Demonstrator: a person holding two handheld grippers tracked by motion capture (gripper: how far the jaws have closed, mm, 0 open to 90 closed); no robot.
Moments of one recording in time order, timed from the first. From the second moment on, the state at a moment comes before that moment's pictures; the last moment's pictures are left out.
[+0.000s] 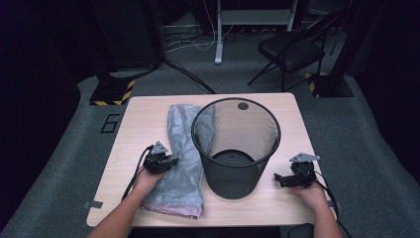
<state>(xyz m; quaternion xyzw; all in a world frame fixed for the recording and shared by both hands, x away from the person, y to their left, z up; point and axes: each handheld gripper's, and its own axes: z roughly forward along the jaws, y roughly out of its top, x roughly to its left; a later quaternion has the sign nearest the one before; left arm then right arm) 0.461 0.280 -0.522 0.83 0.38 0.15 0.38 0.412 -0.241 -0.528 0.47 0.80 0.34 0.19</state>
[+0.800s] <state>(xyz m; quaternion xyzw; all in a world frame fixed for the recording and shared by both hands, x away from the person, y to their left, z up) 0.462 0.339 -0.514 0.83 0.43 0.13 0.34 0.418 -0.253 -0.487 0.52 0.77 0.34 0.15</state>
